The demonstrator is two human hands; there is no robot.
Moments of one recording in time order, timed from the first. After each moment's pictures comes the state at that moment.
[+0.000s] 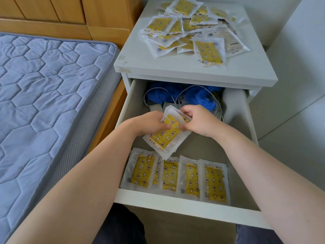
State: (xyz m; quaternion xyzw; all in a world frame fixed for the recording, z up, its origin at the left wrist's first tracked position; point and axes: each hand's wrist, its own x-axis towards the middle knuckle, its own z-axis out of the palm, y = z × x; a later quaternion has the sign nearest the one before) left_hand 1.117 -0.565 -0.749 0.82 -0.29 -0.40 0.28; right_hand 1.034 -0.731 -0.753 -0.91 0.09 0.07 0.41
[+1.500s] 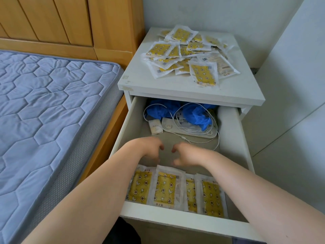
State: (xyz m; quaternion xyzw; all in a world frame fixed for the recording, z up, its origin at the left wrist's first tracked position) left_hand 1.111 -0.570 -0.769 0.87 -0.34 -0.36 -0.03; right_hand 1.023 -0.703 -0.778 -0.94 0.06 0.27 0.18
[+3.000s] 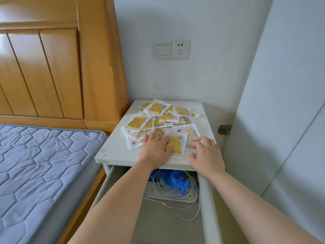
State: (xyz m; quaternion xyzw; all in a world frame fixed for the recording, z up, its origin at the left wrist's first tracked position) left_hand 1.172 -0.707 -0.671 0.92 -0.37 0.07 0.09; right_hand 1.052 -0.858 -0.676 -0.96 0.18 -0.19 0.06
